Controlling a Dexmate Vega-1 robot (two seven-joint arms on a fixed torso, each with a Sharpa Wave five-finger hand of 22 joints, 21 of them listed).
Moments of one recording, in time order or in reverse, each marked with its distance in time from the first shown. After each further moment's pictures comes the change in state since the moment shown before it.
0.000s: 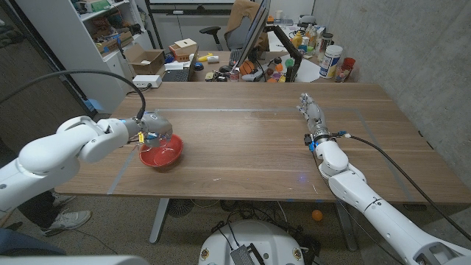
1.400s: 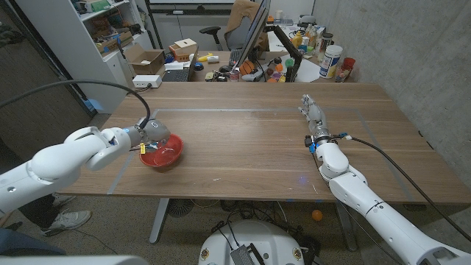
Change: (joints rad) left arm 0.010 0.111 0.116 0.054 0.121 0.087 0.129; left_hand 0.013 0.003 -0.018 0.007 -0.001 0.005 -0.006 -0.015 0.000 0.018 -0.003 -0.023 0.006 0.000 0.000 -0.007 0.000 -0.023 0.012 0.029 -0.005; right arm -0.029 -0.007 0.007 -0.045 -0.016 -0.026 -0.041; right_hand 0.000 0.000 0.000 0.000 0.000 0.000 0.000 0.000 0.000 0.000 0.000 0.000 0.000 0.000 0.000 0.000 0.000 0.000 0.000 0.000 0.000
